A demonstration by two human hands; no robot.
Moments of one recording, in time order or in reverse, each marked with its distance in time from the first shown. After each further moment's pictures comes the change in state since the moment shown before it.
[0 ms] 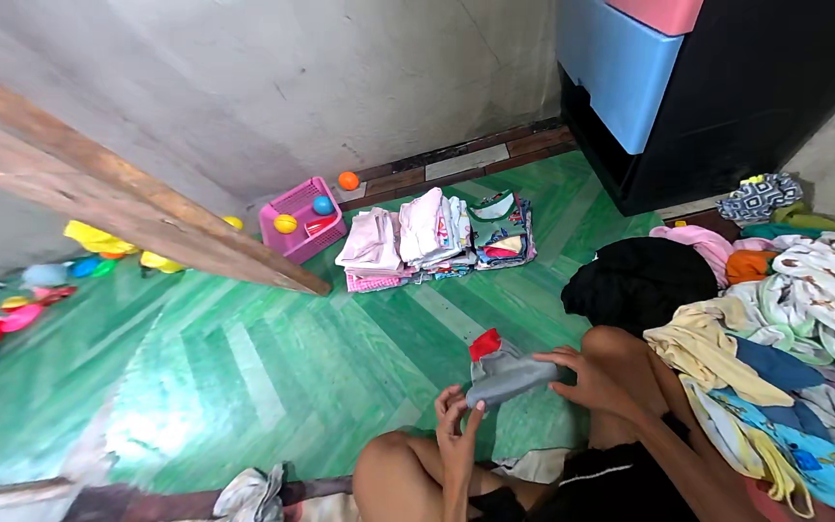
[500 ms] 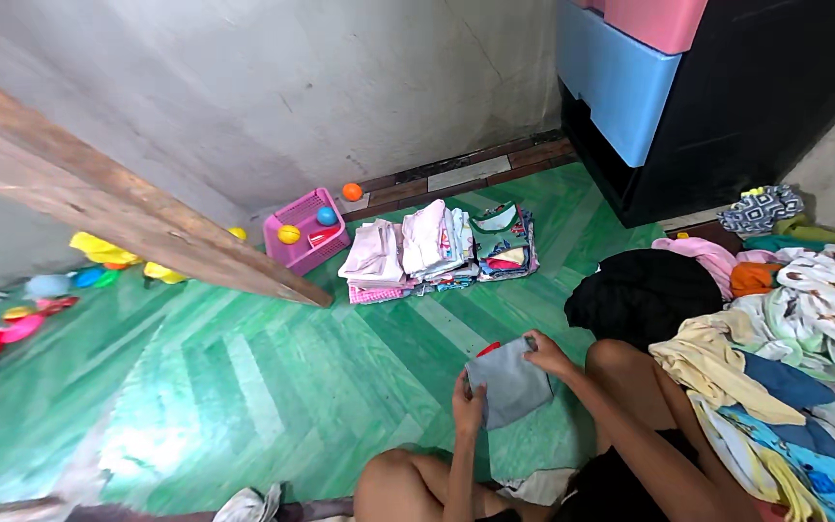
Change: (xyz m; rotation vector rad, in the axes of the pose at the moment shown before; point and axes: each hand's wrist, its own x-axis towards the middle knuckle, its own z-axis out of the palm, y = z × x) left_hand 0.070 -0.054 0.030 0.134 -0.078 -0.482; right_hand 0.119 0.060 0.041 0.244 0.062 0.498
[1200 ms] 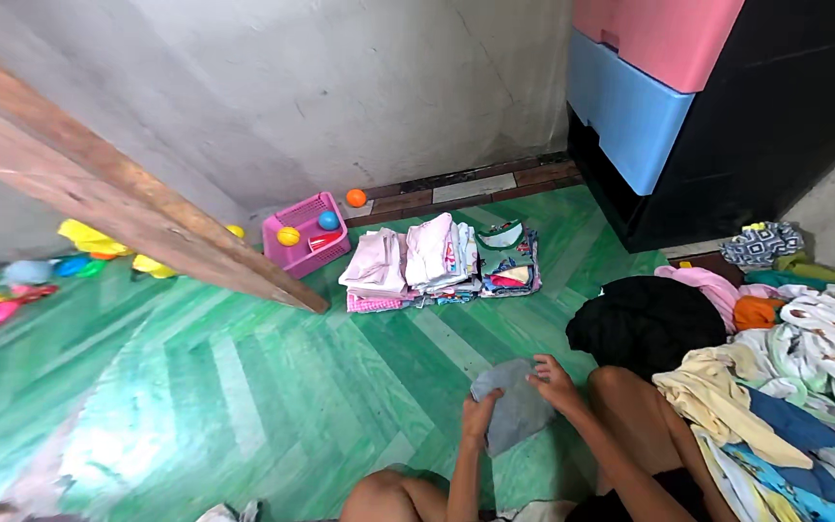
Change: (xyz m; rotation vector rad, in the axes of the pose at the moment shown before) left_hand 0.016 0.033 0.025 0.096 -0.065 -0.335; right_hand -0.035 -0.005 0.002 0.077 0.225 -0.011
